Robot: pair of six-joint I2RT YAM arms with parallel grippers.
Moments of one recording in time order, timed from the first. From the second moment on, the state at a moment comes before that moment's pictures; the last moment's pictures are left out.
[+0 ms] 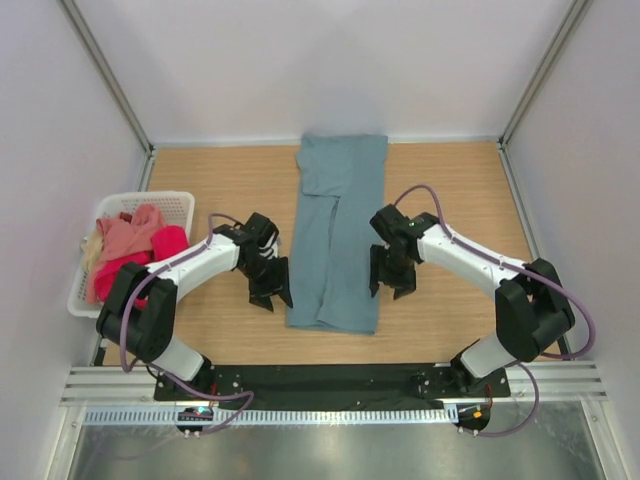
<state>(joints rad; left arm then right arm) -0.49 1.53 0.93 -0.80 0.36 -0.58 0.58 1.53 1.08 -0.95 -0.05 0.66</state>
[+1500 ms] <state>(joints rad) -0.57 1.64 0.87 -0.72 0.34 -0.74 0.66 1.60 0.87 -0.77 -0.22 0.82</state>
